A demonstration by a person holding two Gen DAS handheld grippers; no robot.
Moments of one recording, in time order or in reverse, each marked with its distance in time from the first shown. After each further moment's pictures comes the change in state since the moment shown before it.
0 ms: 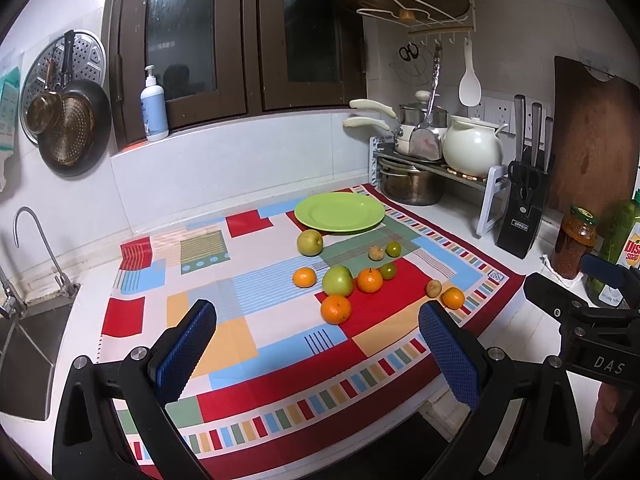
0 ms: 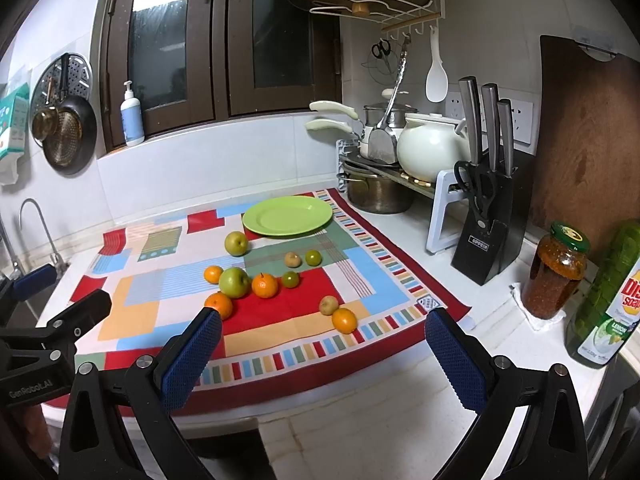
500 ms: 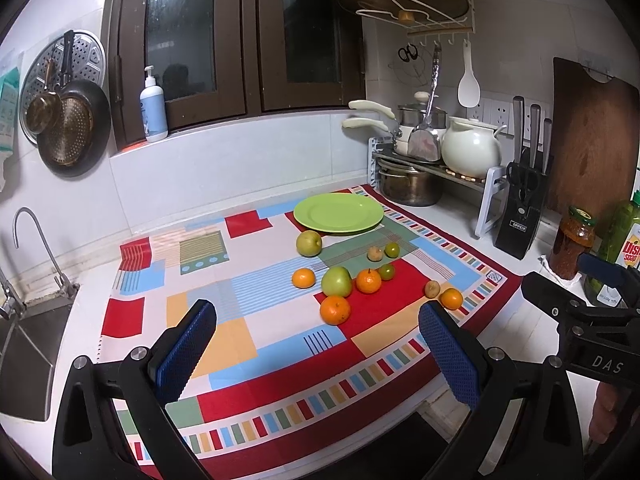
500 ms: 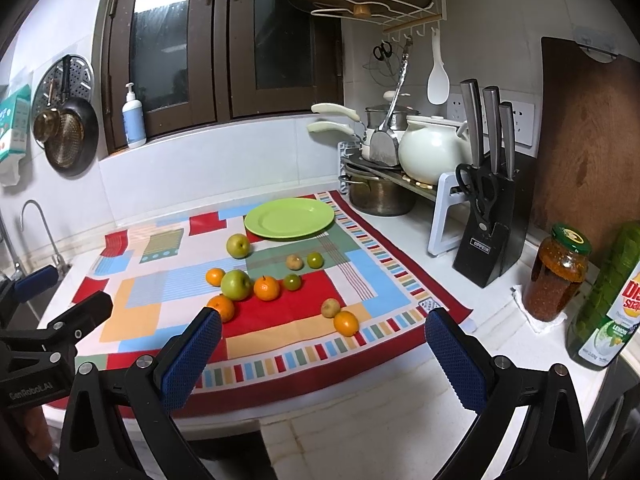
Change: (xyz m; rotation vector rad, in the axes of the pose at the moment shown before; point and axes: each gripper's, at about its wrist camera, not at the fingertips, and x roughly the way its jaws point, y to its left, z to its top) left arm 0.001 -0.001 0.001 -0.001 0.001 -0.001; right arm 0.000 0.001 0.002 0.000 0.000 0.007
